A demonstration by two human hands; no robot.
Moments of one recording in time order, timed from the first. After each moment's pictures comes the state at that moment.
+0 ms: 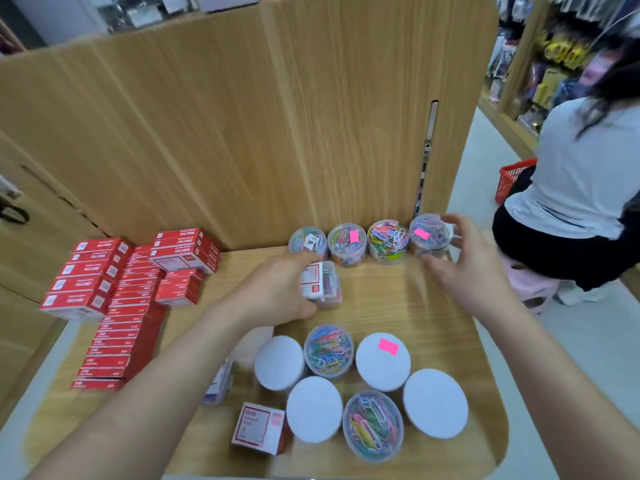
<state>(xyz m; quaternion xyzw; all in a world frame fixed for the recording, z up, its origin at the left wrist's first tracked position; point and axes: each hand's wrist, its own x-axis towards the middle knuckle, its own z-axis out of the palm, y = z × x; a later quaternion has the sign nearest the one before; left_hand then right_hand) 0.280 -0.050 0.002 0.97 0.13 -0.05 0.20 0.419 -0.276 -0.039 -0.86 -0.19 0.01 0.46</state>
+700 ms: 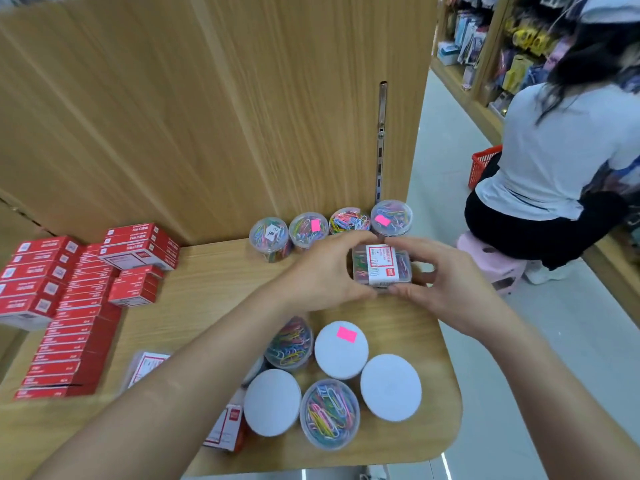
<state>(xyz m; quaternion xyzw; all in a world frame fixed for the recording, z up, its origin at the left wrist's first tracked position) 0.339 -0.130 -0.019 0.92 0.02 -0.03 0.40 0.407 -0.320 -0.046 -0.80 -0.33 0.11 0.49</state>
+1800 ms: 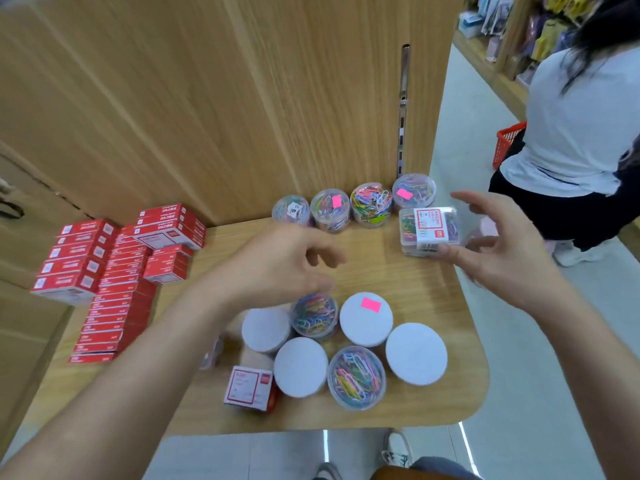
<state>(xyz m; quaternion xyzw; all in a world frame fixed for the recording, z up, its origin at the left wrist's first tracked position) 0.274 -0.097 0.039 0.97 0.03 -0.08 0.22 0.404 -0.340 -0.044 -0.83 -0.26 0.01 0.50</state>
